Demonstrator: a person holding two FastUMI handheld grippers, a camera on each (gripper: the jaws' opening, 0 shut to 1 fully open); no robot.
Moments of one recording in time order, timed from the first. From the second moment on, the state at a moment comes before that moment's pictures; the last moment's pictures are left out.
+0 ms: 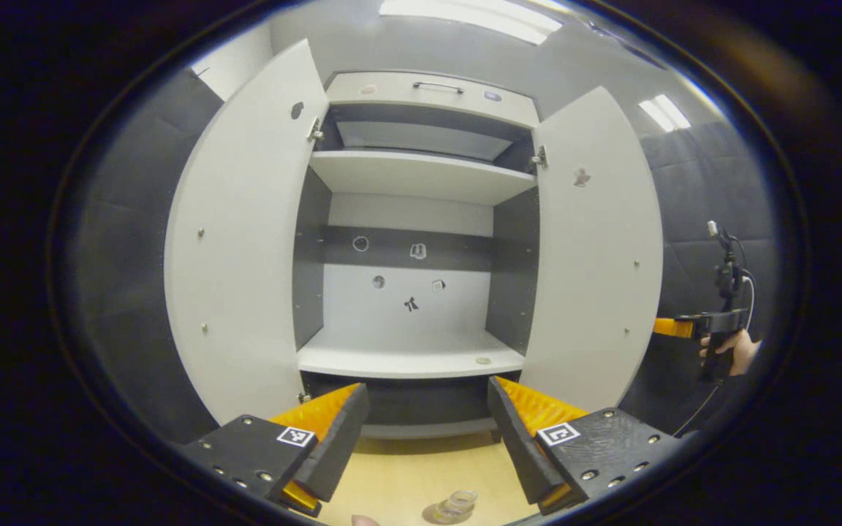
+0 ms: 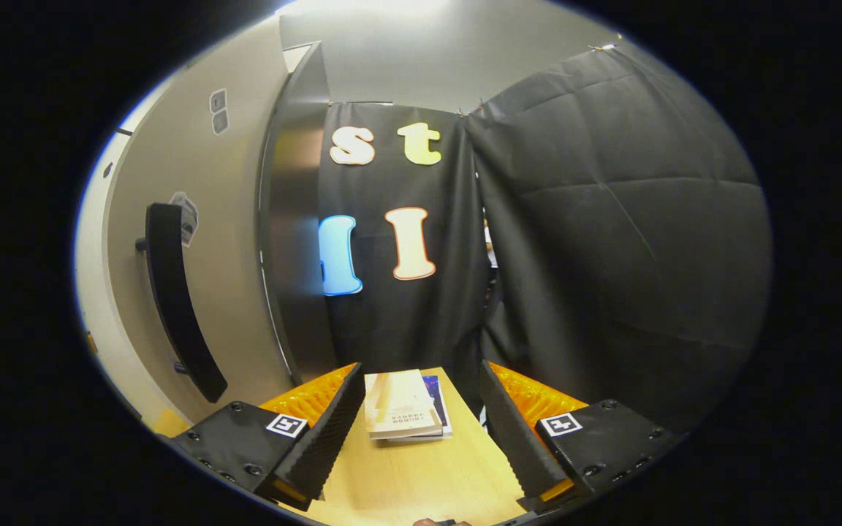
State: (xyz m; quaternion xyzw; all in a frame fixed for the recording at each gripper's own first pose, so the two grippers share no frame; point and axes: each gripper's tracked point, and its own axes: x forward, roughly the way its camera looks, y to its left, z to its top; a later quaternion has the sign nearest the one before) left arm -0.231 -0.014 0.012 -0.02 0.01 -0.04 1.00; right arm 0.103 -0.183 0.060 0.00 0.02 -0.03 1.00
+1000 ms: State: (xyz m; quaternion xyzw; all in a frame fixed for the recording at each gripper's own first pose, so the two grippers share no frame) left arm -0.255 0.095 0.003 -0.05 0.04 0.10 0.99; right arm 0.092 -0.086 0.128 -0.03 -0.05 0.07 1.00
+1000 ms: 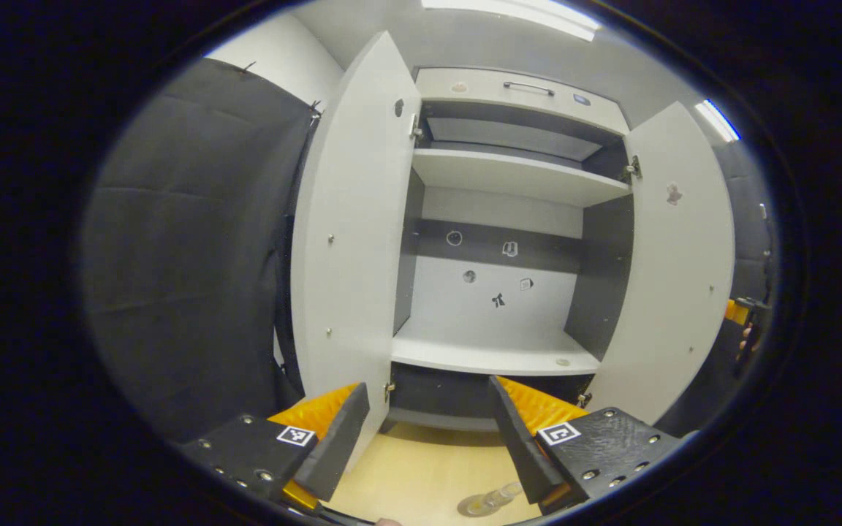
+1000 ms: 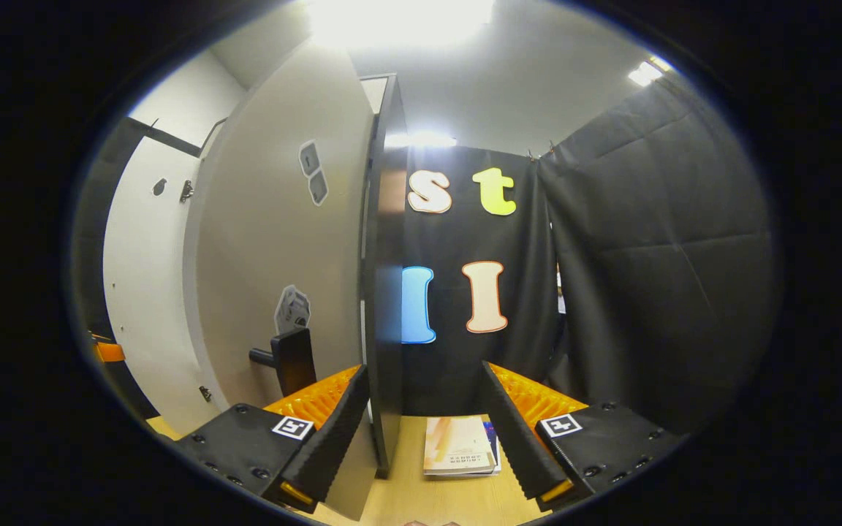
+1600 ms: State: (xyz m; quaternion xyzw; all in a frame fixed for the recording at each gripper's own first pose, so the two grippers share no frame) left arm -0.276 0.151 -0.002 -0.03 0.03 0.09 0.99; right arm 0.088 0.024 0.125 -0.03 -0.07 0.07 0.99
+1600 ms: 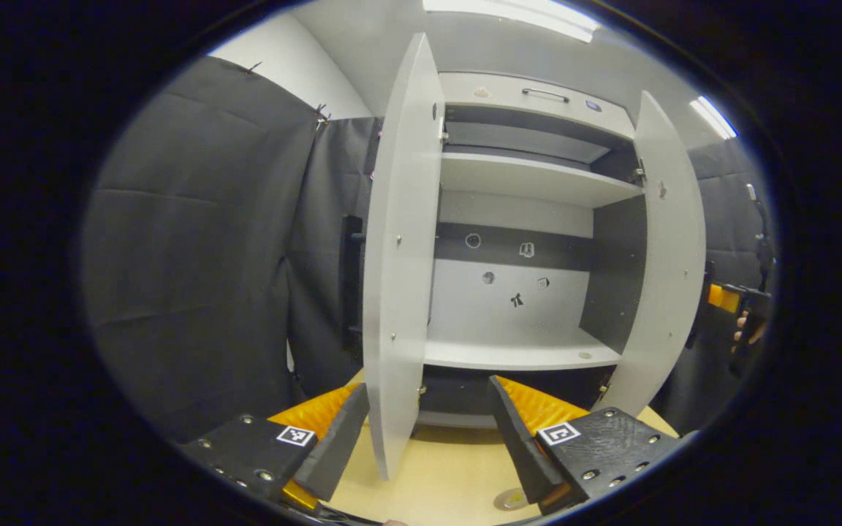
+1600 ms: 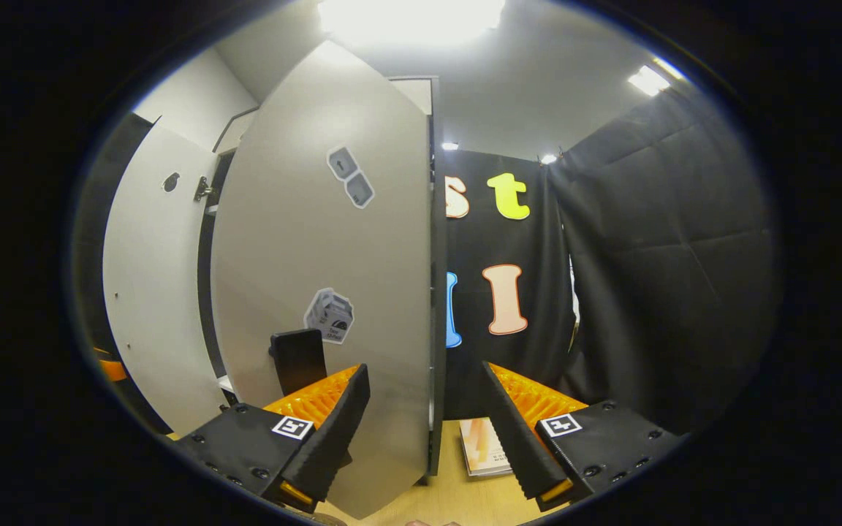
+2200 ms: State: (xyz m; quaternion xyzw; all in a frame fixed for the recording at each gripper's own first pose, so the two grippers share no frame) left arm -0.314 0.219 -0.014 -0.04 0.02 0.11 0.99; right arm 0.085 0.110 0.109 -0.02 -0.06 0.11 0.99
